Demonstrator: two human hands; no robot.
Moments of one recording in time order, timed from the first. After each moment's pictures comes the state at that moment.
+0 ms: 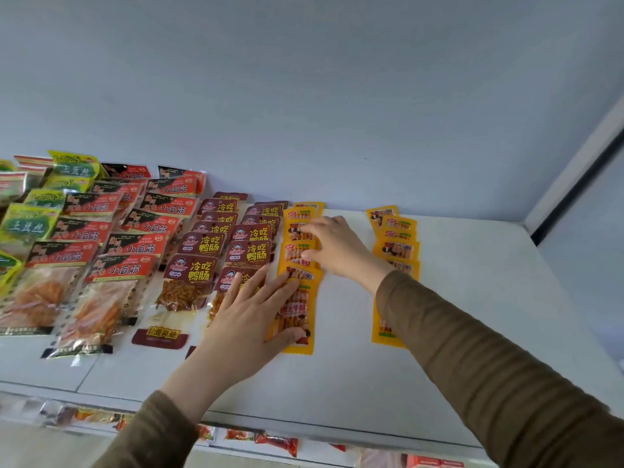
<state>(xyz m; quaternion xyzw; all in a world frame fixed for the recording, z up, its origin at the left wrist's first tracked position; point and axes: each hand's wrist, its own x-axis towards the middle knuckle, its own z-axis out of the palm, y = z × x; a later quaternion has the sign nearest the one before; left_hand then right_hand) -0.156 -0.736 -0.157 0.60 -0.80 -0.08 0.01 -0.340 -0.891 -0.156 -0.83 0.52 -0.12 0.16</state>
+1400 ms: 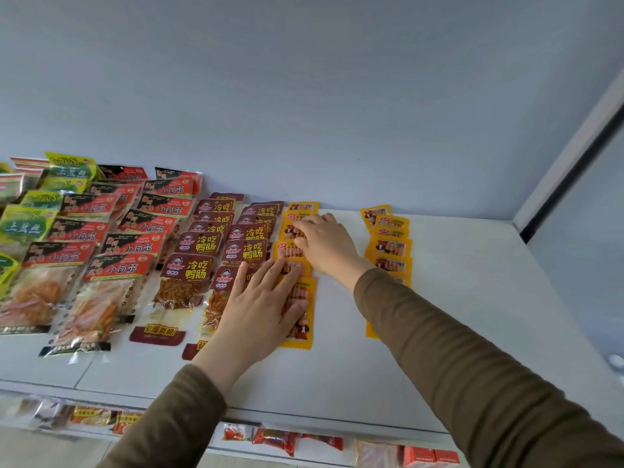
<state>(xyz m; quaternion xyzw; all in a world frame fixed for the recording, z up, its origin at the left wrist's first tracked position) -0.178 -0.754 -0.172 0.61 -0.79 -0.03 0.04 -0.328 -0.896 -0.168 -0.84 0.53 -0.12 0.04</state>
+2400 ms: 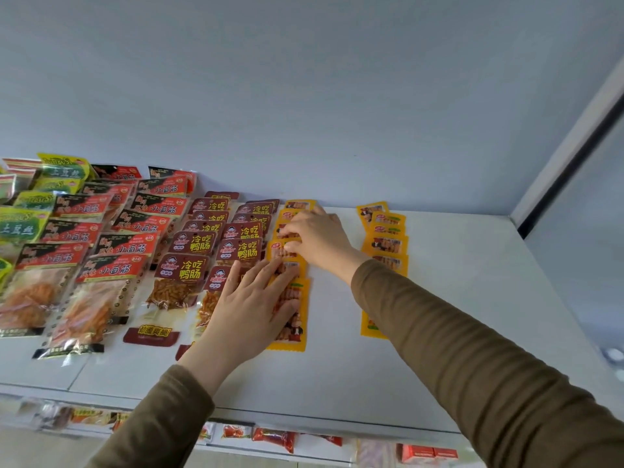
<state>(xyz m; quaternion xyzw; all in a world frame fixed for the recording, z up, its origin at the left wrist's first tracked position) -0.174 -0.753 -0.164 0.61 -0.79 -0.04 0.05 -0.326 -0.897 -0.153 -0.85 0.50 -0.15 0.06</state>
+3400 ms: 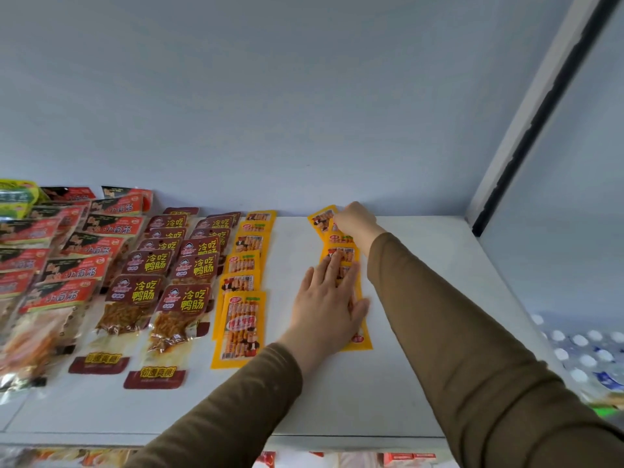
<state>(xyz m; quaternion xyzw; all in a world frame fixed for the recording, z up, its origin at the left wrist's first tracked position) -0.345 -0.791 -0.184 0.56 -0.82 -0.05 0.07 -0.450 -0.964 -0.152 -0.53 0.76 -0.22 0.29</state>
